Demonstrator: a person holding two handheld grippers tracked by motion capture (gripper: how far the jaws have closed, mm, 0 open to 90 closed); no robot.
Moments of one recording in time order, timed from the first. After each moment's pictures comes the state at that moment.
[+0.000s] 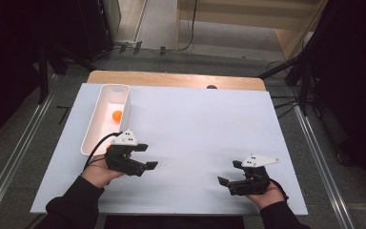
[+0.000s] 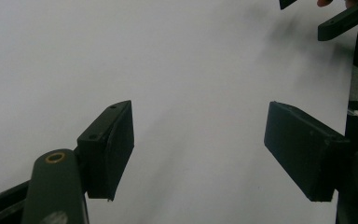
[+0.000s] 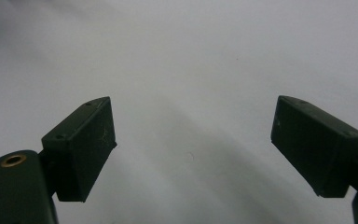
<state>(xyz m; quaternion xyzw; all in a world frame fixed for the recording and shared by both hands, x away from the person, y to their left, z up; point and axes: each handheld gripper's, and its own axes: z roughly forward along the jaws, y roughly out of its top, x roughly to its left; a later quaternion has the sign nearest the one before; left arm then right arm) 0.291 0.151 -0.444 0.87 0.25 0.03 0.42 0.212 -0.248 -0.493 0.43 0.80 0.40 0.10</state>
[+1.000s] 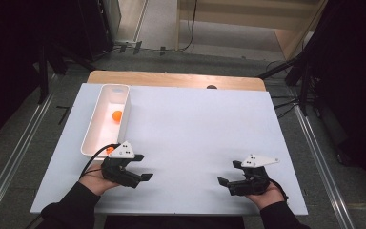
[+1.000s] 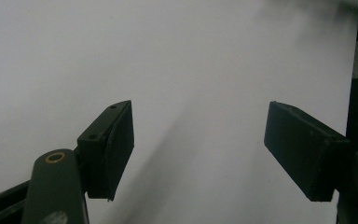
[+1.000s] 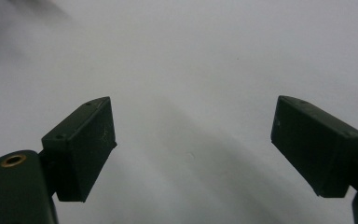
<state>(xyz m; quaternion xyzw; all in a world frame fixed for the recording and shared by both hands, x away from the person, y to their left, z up) 0.274 0.164 -0.467 0.89 0.23 0.02 0.40 0.211 -0.247 -0.494 0.43 0.80 0.40 0.10</state>
